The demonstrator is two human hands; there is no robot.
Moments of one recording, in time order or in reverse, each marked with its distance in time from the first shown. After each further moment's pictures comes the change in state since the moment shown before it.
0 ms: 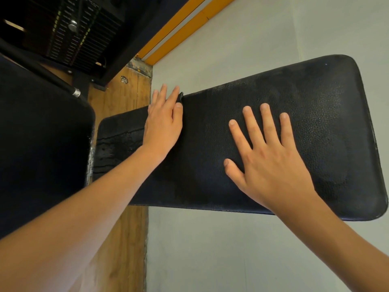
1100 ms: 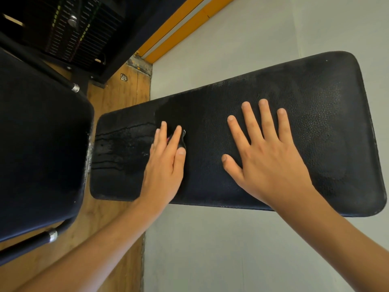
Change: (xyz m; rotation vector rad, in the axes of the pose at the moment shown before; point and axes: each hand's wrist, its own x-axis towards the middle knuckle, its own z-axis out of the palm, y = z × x) left_hand -0.109 -0.012 0.011 -0.006 -0.069 0.003; right_hand 0.000 -0.002 0.001 -0.020 0.015 -0.007
